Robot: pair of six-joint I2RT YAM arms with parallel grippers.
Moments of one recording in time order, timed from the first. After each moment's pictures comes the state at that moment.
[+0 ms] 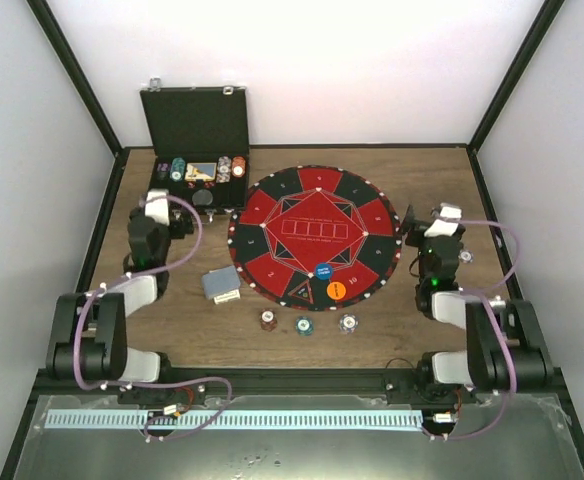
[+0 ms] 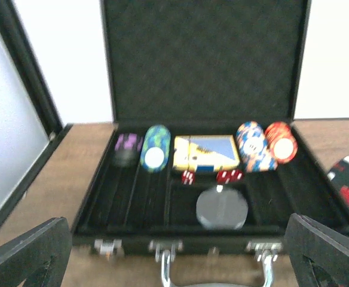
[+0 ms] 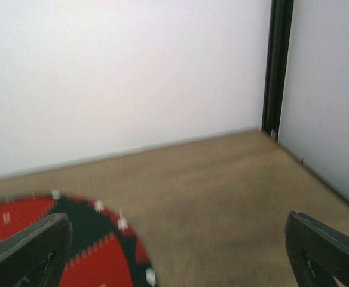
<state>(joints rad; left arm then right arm) 0.00 1.42 0.41 0.83 -0.06 0.01 0.04 1.39 0.27 1.03 0.19 0.11</state>
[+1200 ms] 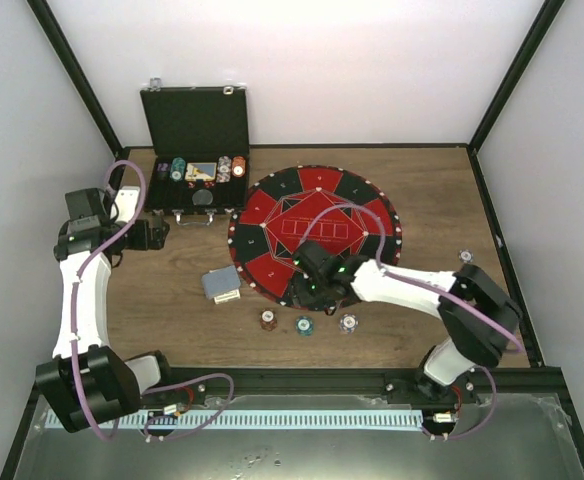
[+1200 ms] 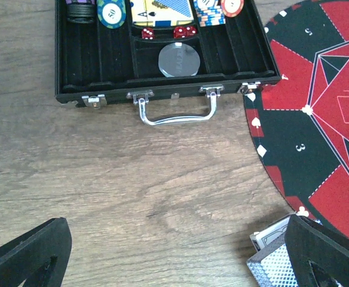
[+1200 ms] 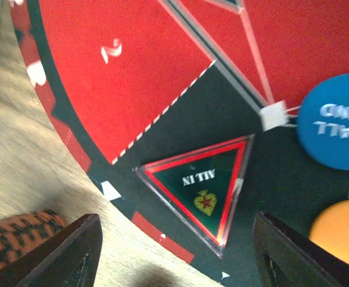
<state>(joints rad) 0.30 1.15 1.03 -0.74 0.40 0.27 0.89 1.52 0.91 -0.43 0.03 0.54</state>
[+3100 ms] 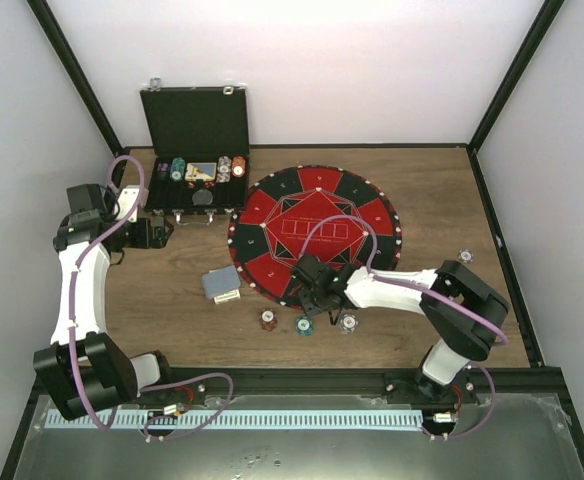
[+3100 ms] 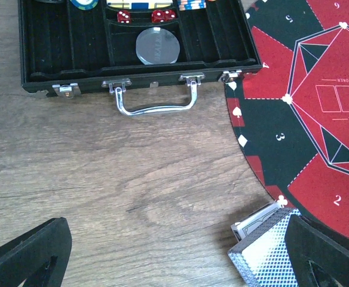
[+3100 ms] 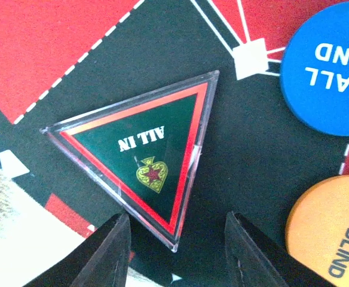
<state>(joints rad) 0.30 1.22 1.07 -0.81 0.46 0.29 0.95 1.62 0.85 -0.42 0.12 0.49</state>
